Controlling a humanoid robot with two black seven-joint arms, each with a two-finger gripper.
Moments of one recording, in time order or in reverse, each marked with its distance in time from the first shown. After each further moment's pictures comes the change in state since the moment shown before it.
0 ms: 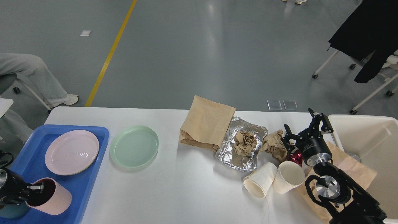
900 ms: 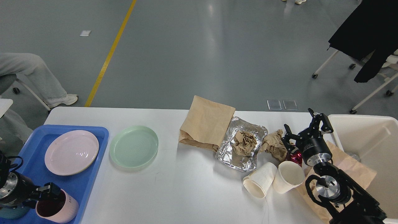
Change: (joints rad) left arm 0.044 -0.038 -0.015 0.011 -0.037 0.056 0.017; right arm 0.000 0.000 0.000 0.000 0.000 0.000 0.000
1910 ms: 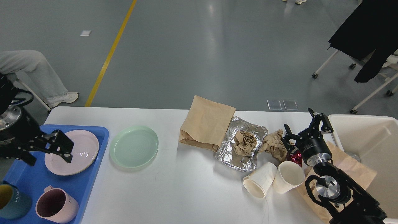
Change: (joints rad) left arm -1.036 -0.347 0.441 -0.542 -0.345 -0.337 0.003; right arm 0.000 0.000 0.000 0.000 0.000 0.000 0.000
